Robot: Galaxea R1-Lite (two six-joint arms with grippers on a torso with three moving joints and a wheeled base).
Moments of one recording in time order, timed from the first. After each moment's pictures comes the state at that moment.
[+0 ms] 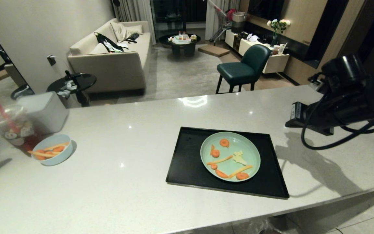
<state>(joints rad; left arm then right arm) 0.00 0.00 0.00 -0.01 0.02 -0.06 0.19 1.77 -1.40 0.36 0.08 0.43</state>
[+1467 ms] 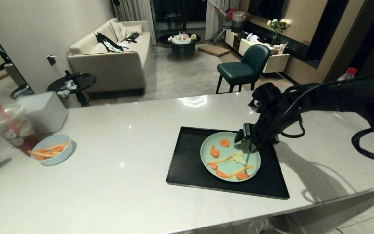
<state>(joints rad) 0.00 0.00 0.00 -0.01 0.02 -0.06 0.33 2.21 -1.82 0.61 0.07 0.34</state>
